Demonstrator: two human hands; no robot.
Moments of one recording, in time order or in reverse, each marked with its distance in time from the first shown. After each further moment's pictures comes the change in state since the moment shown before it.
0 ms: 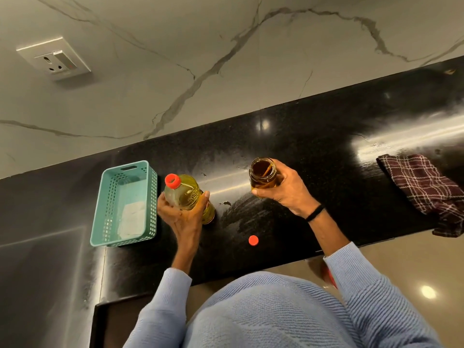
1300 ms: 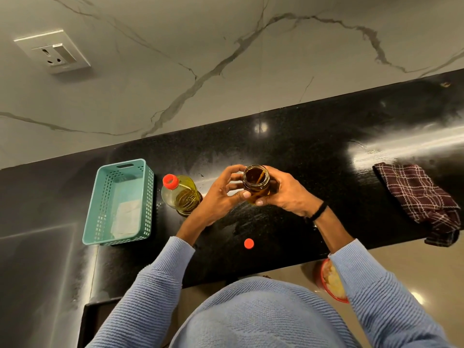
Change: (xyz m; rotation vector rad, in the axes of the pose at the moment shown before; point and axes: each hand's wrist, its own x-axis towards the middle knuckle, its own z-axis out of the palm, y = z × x) left_hand -0.003 0.087 0.037 -0.159 -1.055 0.229; right_hand 0.004 -0.013 -0.013 -0.084 -0.265 -0.003
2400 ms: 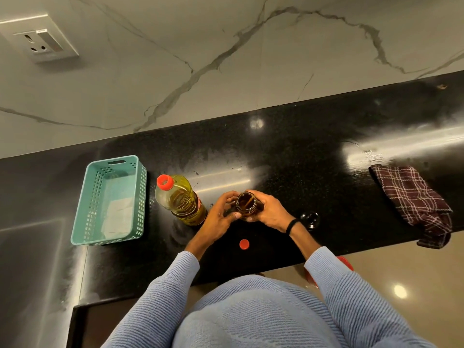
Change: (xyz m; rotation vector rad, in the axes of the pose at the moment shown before) left_hand -0.011 -0.096 0.024 -0.010 0.054 -0.174; right_hand 0.013 0.083 0.046 -0.103 0.023 0.210
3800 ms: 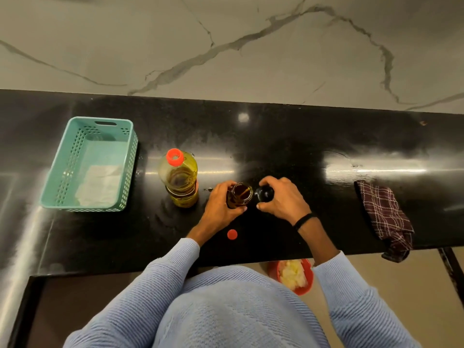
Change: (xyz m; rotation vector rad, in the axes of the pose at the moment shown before) left_hand 0.016 -0.027 0.026 0.214 0.246 0.068; right_hand -0.033 -0.090 -0.034 -0.742 0.050 0.223
